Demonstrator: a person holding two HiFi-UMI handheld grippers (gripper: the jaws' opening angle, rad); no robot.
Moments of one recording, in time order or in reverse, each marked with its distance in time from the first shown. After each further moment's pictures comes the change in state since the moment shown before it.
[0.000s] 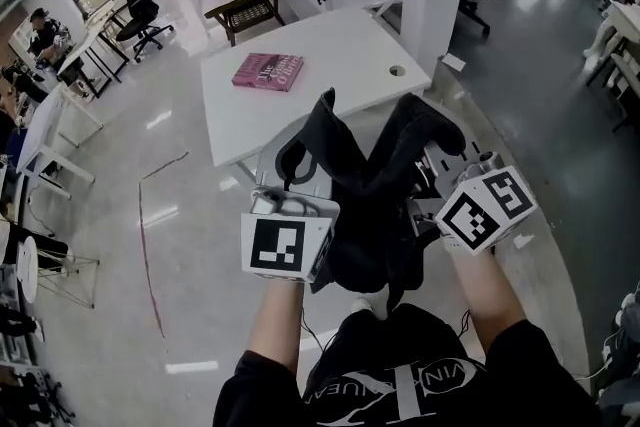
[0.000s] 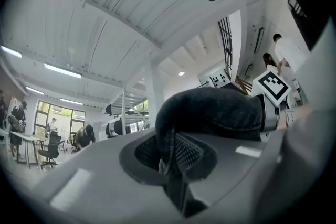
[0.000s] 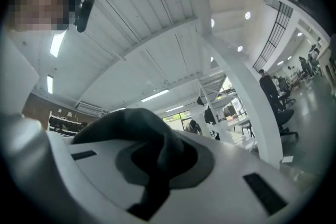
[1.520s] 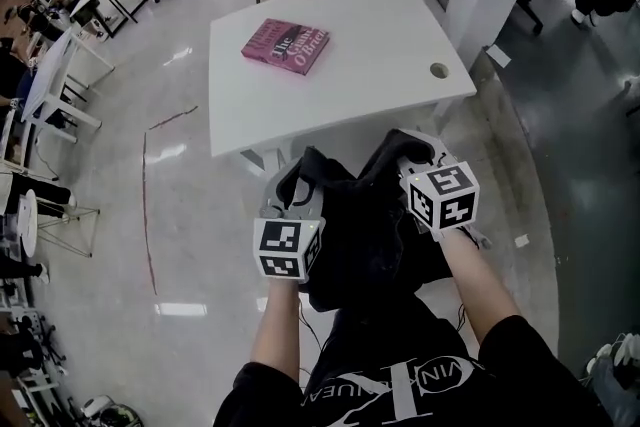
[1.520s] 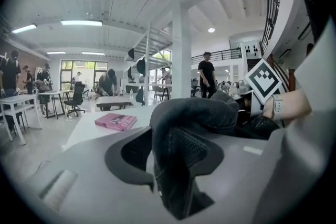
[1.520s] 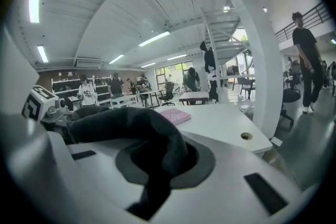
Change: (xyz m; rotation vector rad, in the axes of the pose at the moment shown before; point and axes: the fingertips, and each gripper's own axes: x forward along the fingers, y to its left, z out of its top) left arm 0.040 0.077 -0.259 -0.204 0.516 0.177; right arm 0.112 -0.134 -0.256 -0.065 0.610 0.038
